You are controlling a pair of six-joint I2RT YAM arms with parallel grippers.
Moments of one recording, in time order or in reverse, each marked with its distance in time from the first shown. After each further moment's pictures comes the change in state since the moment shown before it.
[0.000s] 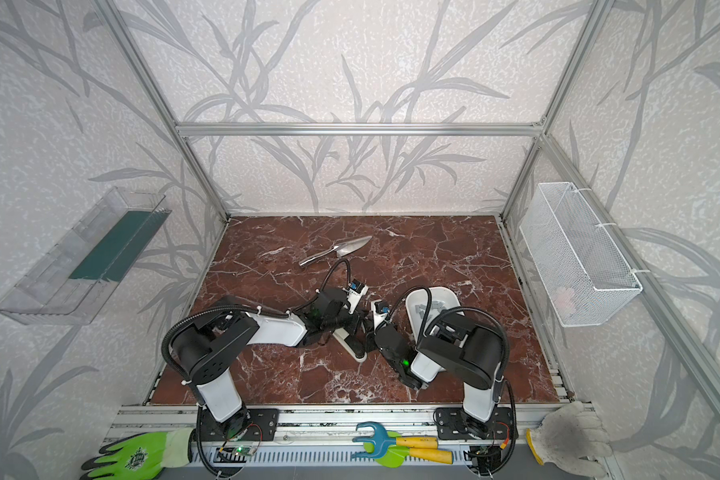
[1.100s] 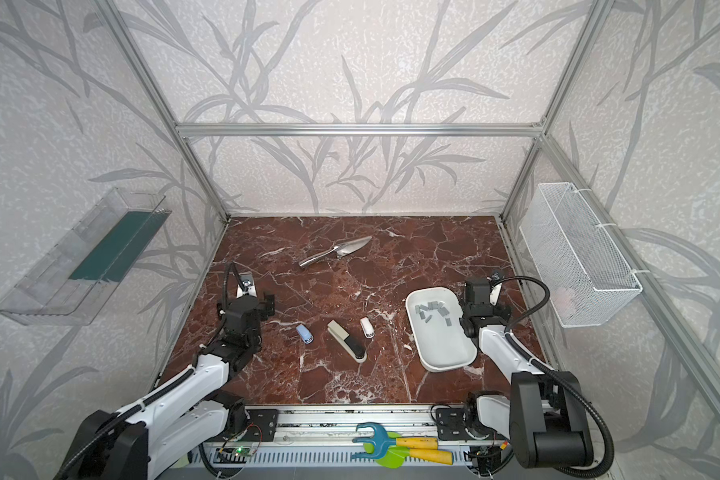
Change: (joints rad) left arm 0.504 -0.747 -0.455 -0.108 -0.793 0.264; right arm -0.959 -0.513 0.086 -0.910 0.189 -0.141
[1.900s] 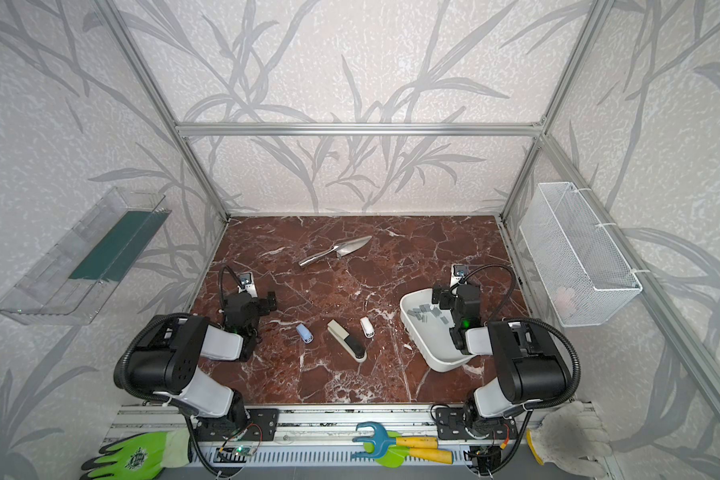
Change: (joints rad) left arm 0.253 0.544 -0.015 0.662 0.376 -0.055; right arm 0.068 0.280 -0.156 0.830 -0.454 -0.337
